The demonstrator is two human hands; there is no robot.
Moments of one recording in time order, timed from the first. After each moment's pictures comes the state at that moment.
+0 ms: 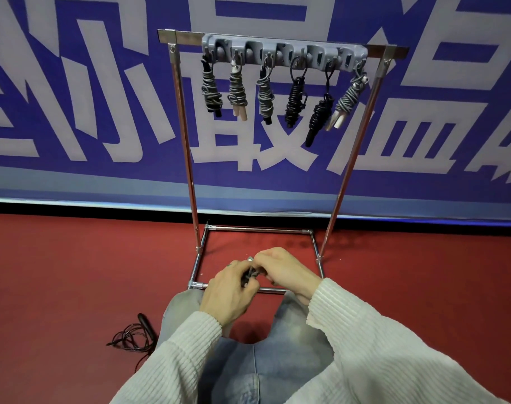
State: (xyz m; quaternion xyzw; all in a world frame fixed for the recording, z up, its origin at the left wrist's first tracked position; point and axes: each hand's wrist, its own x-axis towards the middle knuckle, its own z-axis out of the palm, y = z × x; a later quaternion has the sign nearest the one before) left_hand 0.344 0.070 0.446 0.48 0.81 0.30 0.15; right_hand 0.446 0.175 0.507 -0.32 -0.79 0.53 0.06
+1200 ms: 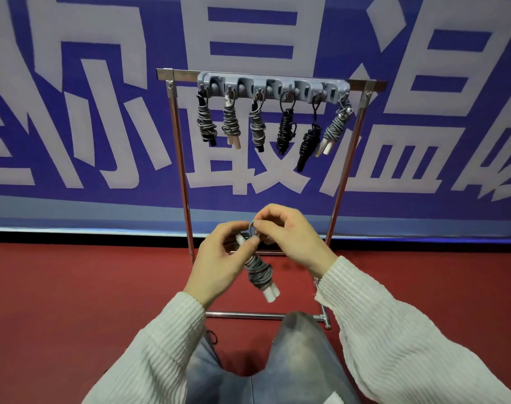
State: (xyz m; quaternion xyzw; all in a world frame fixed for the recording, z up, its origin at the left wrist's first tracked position) left_hand 0.324 0.087 0.551 0.45 0.67 0.58 0.13; right_hand 0.440 0.215 0.592 -0.18 -0.80 0.50 0.27
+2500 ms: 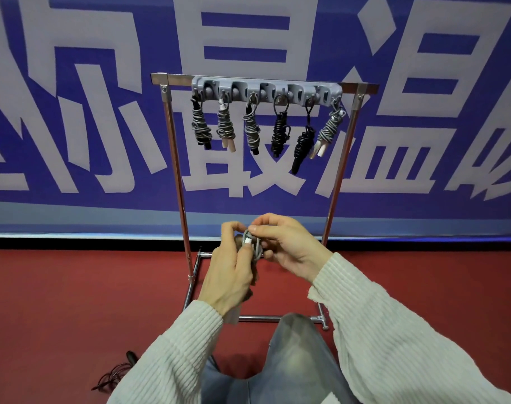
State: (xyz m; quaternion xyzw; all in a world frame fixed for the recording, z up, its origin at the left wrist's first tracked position) left_hand 0.358 0.091 0.556 0.46 0.66 0.58 0.12; right_hand 0.440 0.212 0.592 -0.25 -0.61 0.73 0.18
